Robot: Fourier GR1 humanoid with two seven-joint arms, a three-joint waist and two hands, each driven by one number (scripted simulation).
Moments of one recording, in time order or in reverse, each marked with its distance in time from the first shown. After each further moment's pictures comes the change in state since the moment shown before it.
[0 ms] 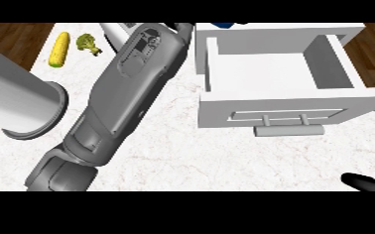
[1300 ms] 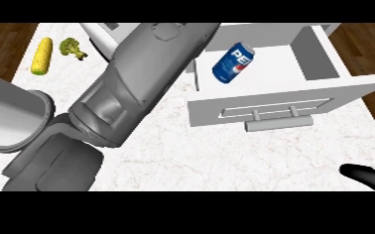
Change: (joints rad) left arm -0.348 -0.001 -0.169 0.456 0.200 0.209 -0.083; right arm -0.098 -0.048 0.017 0.022 -0.016 0.003 0.042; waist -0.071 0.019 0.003
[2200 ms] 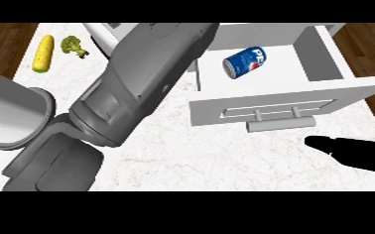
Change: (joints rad) left arm 0.000 0.000 0.002 0.019 0.152 0.055 -0.095; right arm -0.130 -0.149 0.170 0.112 0.373 0.050 -0.148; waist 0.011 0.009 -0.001
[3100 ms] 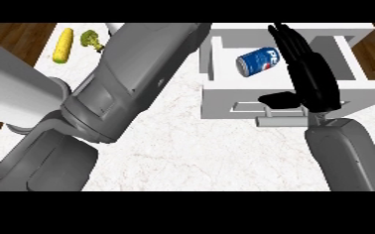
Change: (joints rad) left arm -0.022 0.021 0.006 0.028 0.001 -0.045 -0.016; right arm -0.252 0.014 0.262 0.601 0.553 -0.202 -0.179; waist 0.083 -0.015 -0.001
